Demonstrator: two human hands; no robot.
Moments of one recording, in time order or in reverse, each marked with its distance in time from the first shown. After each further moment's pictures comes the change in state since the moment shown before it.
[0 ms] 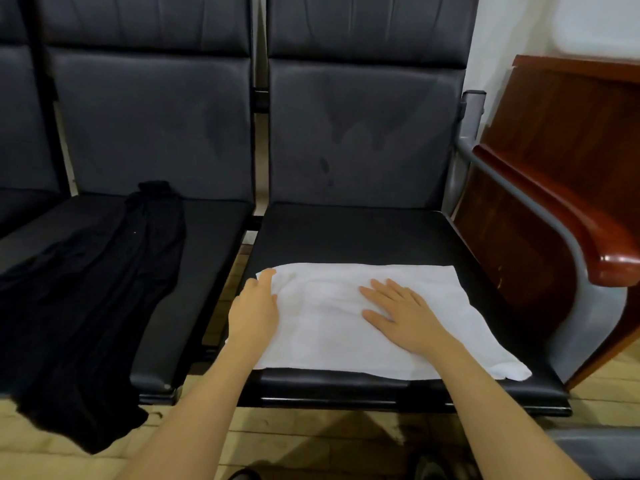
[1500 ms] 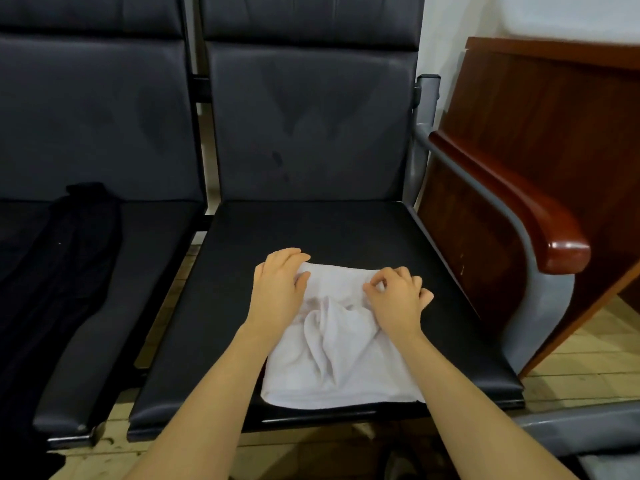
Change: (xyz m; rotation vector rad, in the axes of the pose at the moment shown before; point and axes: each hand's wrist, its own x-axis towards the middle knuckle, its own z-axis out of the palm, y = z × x) left_hand 0.032 0.085 0.061 -0.086 0.047 0.386; right_hand 0.016 0.029 -0.013 0.247 0.472 0.571
